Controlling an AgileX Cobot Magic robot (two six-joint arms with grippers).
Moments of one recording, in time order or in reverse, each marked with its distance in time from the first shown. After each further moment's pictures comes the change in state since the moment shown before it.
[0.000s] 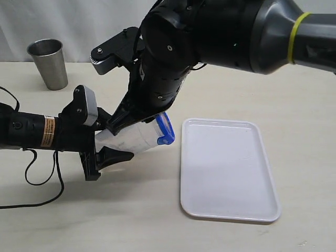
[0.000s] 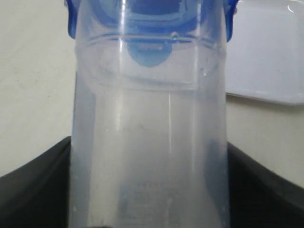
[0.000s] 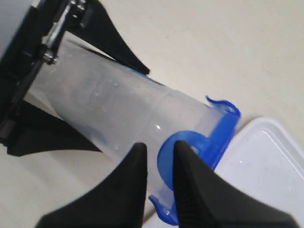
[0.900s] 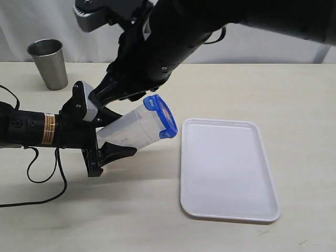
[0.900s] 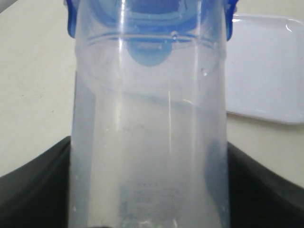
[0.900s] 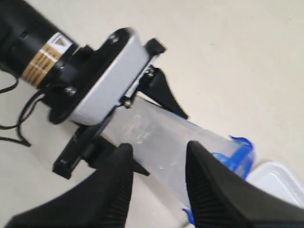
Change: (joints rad) left arm 0.000 0.000 -0.004 -0.026 -0.036 0.000; right arm 0.005 -0.153 0.000 0.154 -0.060 -0.136
